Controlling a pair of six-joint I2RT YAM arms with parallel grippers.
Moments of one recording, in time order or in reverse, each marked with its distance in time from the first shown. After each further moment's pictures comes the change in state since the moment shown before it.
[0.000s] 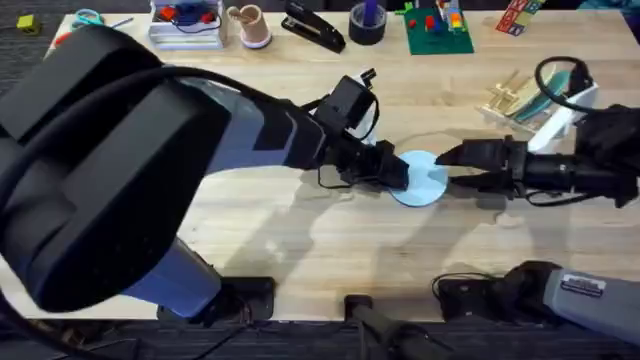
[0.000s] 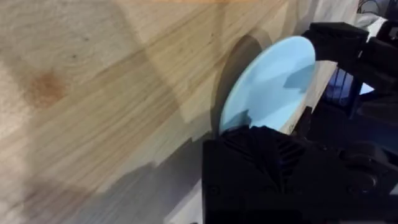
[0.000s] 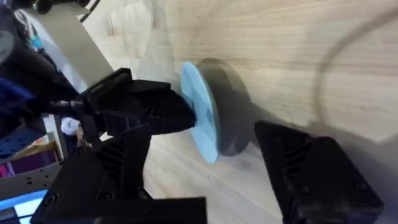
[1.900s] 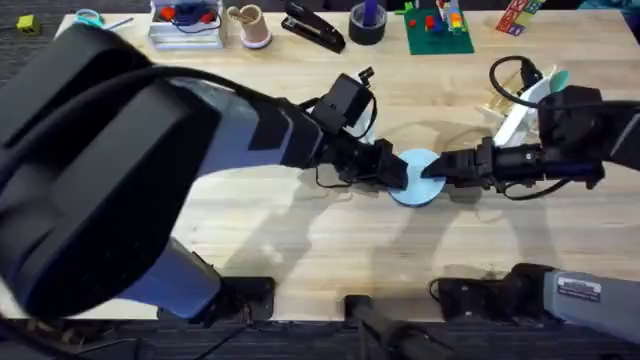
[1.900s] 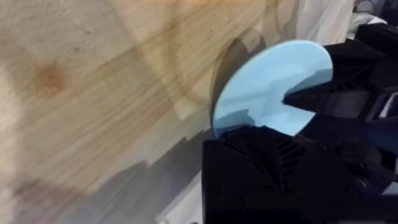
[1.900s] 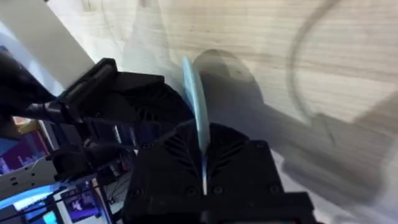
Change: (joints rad) left arm 0.011 -0.016 0.000 -0.021 0.009 0.000; right arm 0.238 0.009 0.016 0.084 0.103 0.230
